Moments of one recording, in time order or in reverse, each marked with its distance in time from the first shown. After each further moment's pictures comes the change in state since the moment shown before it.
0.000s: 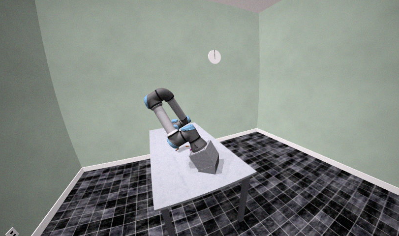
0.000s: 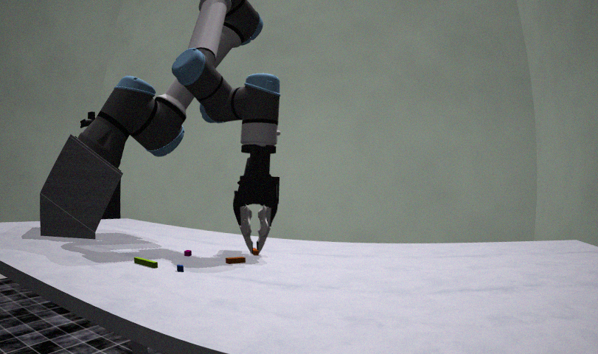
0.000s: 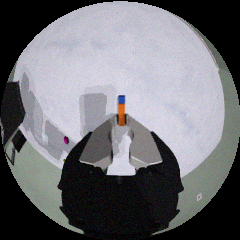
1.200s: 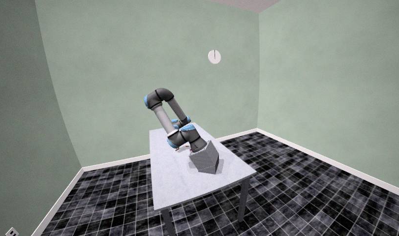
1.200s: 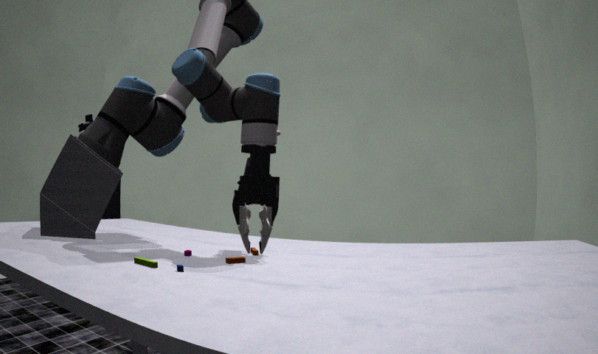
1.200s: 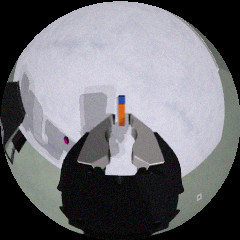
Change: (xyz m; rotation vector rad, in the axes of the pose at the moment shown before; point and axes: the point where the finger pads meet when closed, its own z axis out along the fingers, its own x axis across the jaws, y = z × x) arm 0.000 0.000 0.000 0.000 0.000 0.000
